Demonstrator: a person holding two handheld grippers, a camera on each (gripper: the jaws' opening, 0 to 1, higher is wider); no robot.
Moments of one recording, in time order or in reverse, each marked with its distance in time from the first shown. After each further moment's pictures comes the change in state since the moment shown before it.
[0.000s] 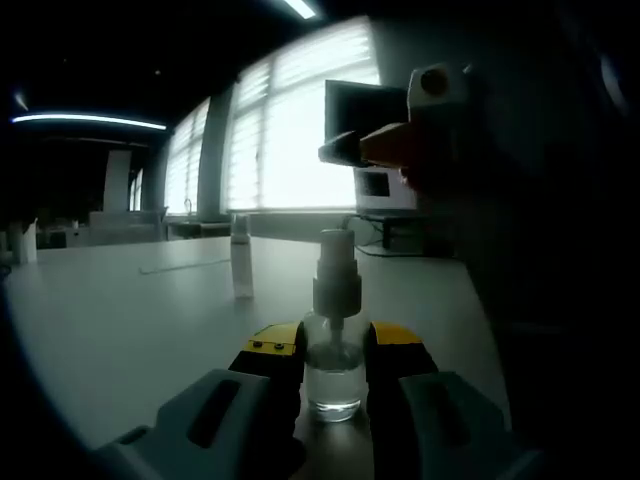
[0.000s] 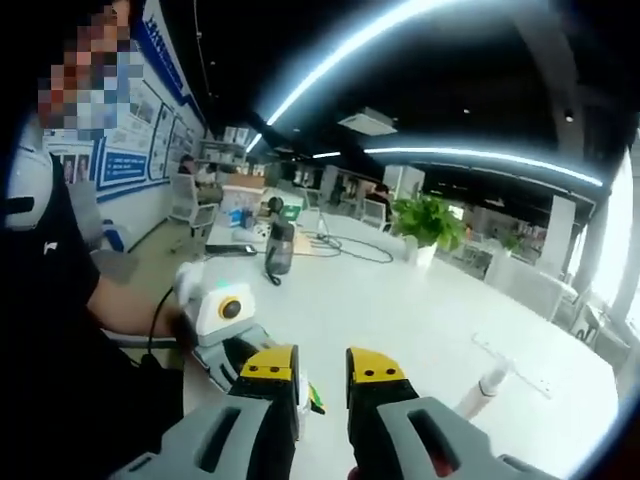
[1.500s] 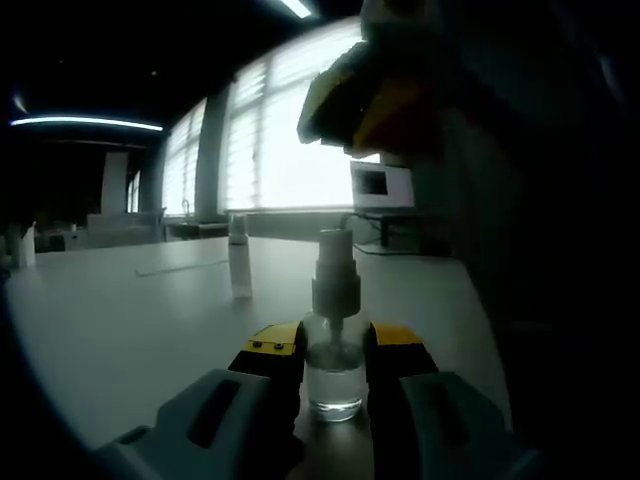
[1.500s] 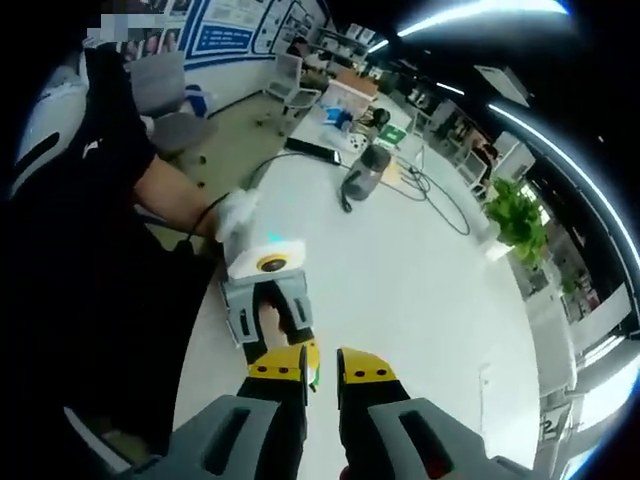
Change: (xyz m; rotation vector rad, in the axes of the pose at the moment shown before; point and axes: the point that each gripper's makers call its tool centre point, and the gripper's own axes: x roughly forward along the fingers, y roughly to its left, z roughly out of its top) left arm 0.001 0.001 0.000 0.013 0.005 -0.008; right arm 0.025 0.024 0.007 -0.434 0.414 0.304
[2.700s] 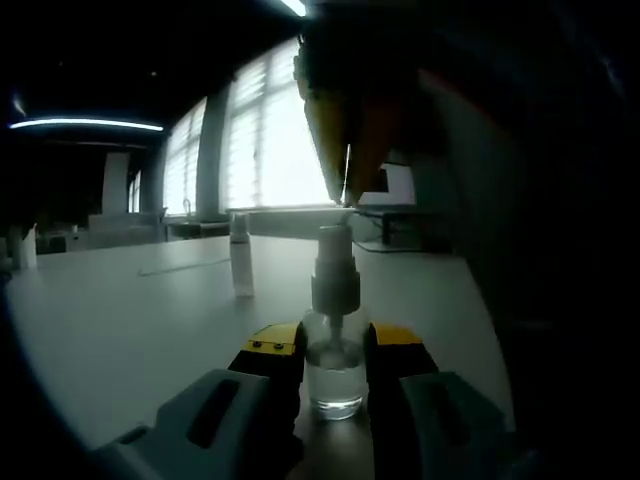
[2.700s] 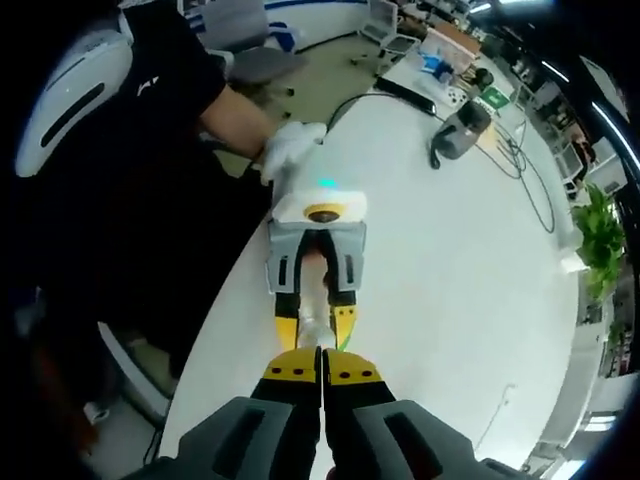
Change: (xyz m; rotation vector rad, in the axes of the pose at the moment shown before) left arm 0.000 0.004 -0.003 0.008 0.009 0.005; right arm 0.016 0.023 -0.028 -0.217 0.273 0.372
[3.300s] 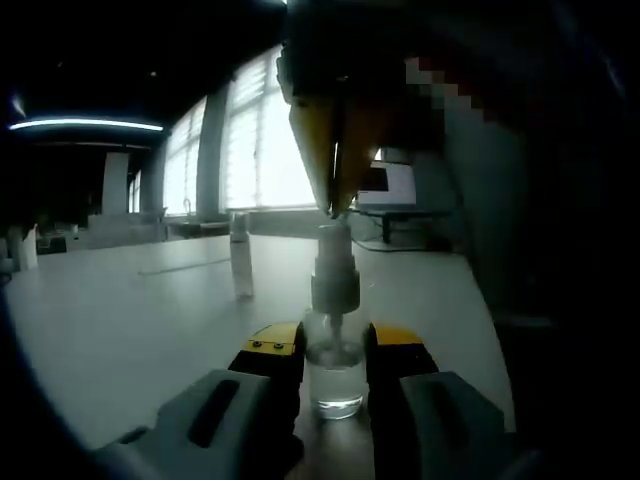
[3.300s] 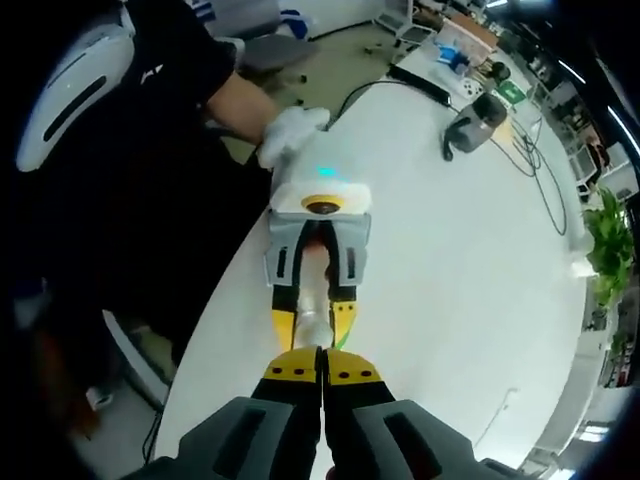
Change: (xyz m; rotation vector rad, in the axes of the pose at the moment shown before) left arm 0.000 -0.001 0.000 0.002 0.003 0.001; right arm 0.005 -0.009 -0.005 -0.016 0.047 0.046
